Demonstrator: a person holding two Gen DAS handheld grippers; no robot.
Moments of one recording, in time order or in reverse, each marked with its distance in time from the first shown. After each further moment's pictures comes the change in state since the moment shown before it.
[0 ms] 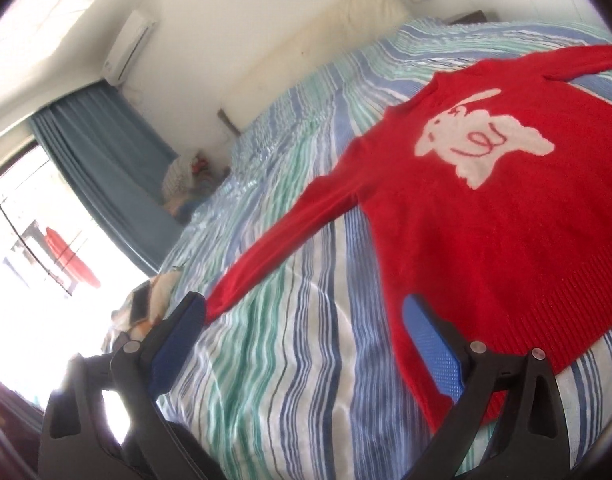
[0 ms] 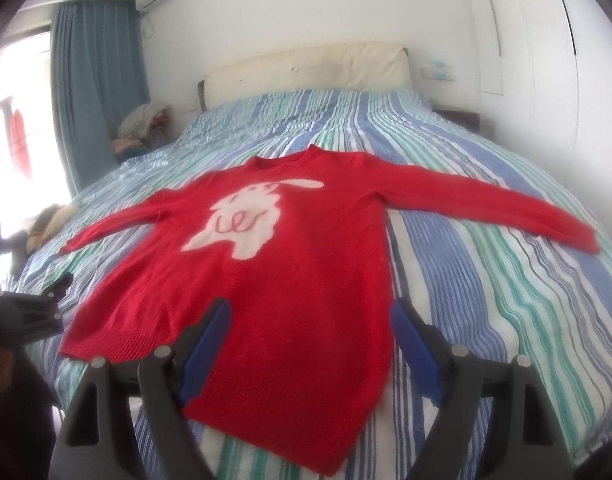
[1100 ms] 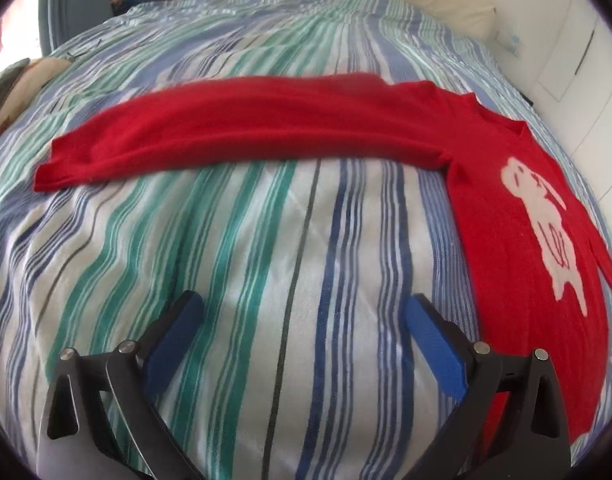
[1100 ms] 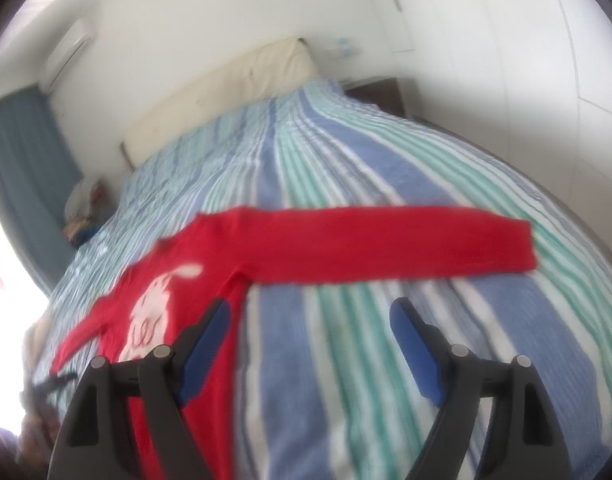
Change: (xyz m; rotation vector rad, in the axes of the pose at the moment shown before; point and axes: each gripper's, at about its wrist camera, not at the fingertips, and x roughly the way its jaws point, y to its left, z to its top) left arm 0.197 0.089 -0.049 -0.664 0.416 -0.571; right arm 0.008 -0.194 0.081 0.430 0.000 -0.126
